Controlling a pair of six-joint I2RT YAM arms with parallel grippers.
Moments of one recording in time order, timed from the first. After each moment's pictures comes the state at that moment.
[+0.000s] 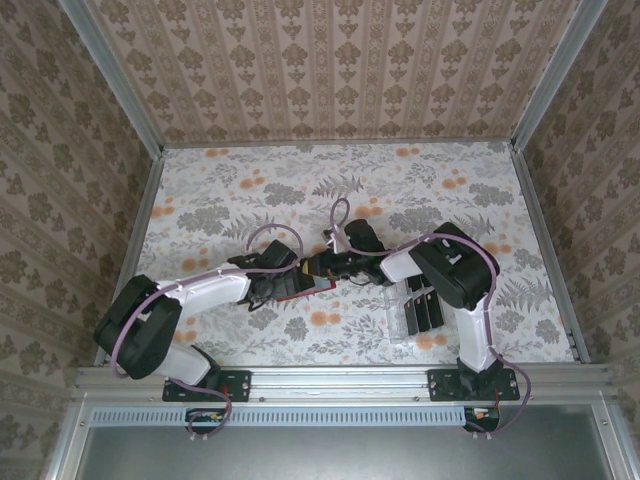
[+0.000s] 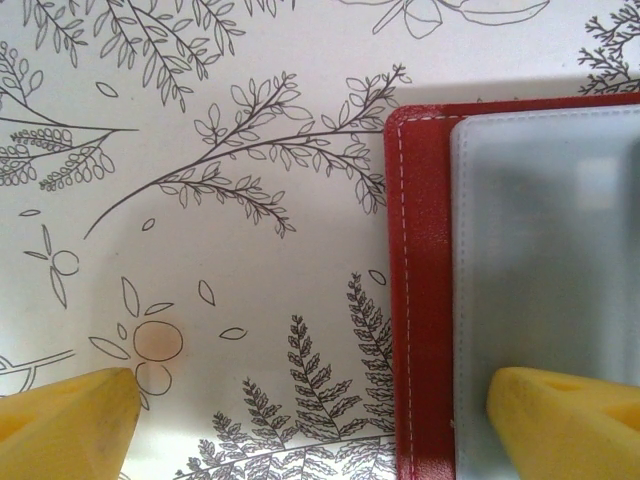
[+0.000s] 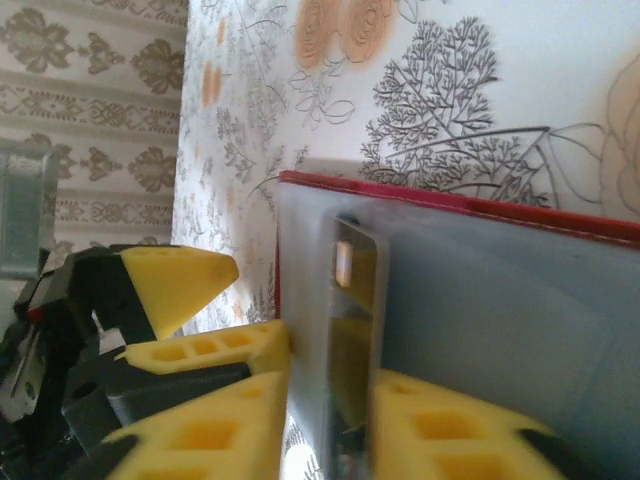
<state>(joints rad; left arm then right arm) -0.72 1.45 0.69 -0.53 -0.27 -0.82 0.63 2.03 0.90 0.54 -0.72 0.85</state>
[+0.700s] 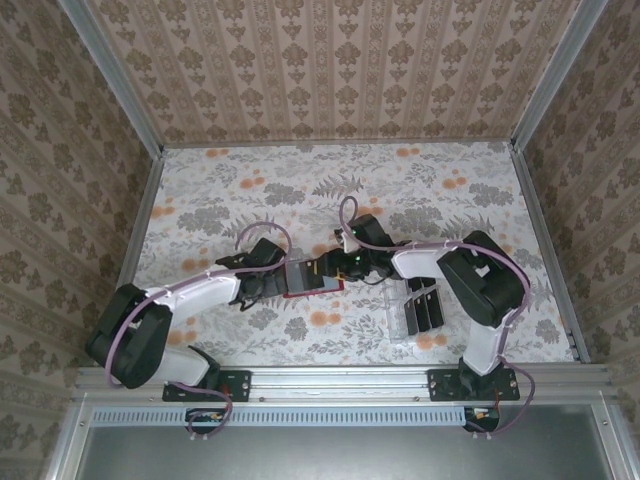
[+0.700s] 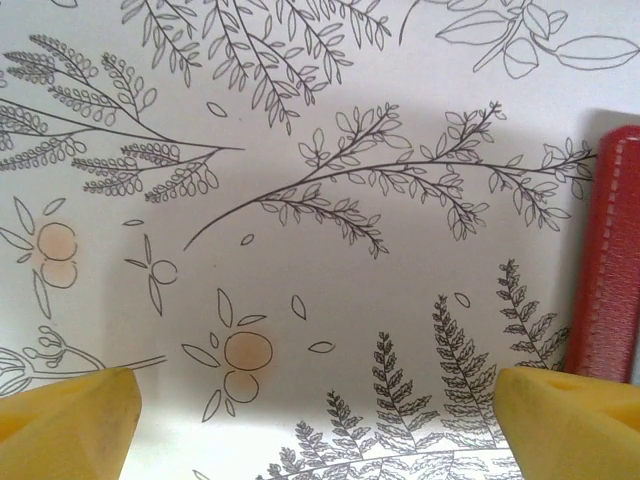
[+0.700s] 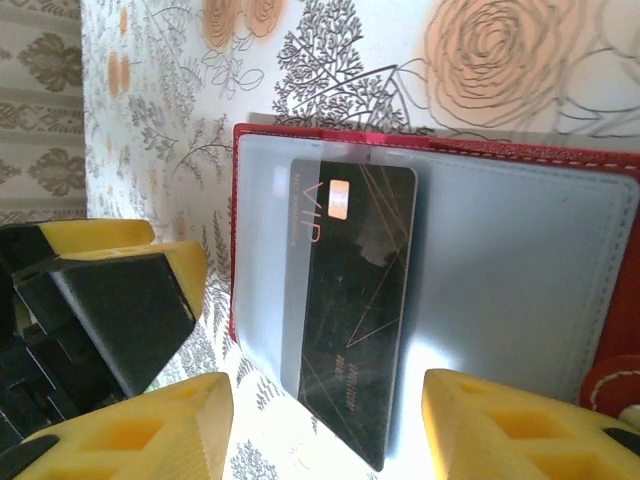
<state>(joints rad) -0.64 1.38 0.65 -0.54 -0.26 -0.79 0.61 1.82 0.90 0.11 -0.57 0.73</state>
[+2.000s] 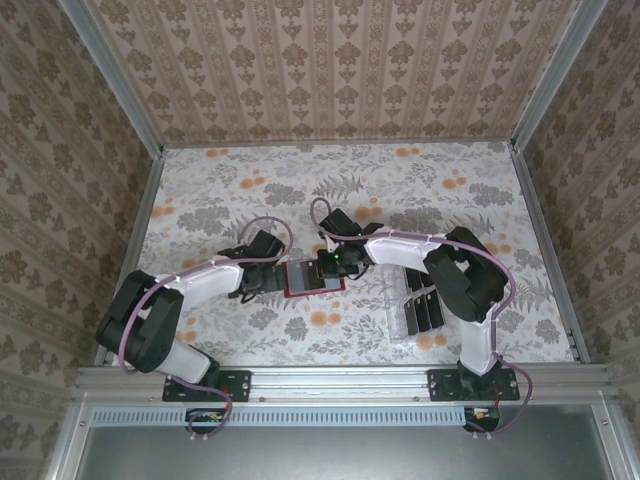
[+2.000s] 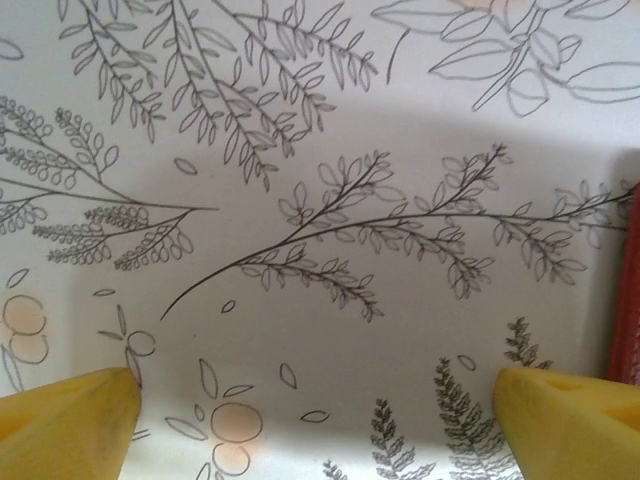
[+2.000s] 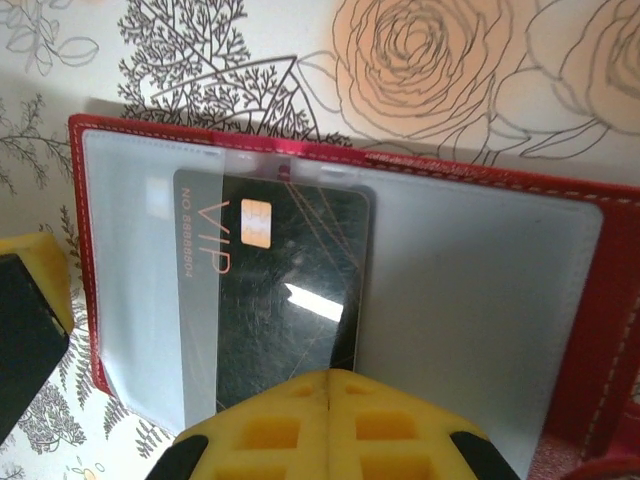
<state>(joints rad) -0.59 1.48 0.70 -0.51 -0.22 -0.69 0.72 1.94 1.23 -0.40 -0.27 0.61</state>
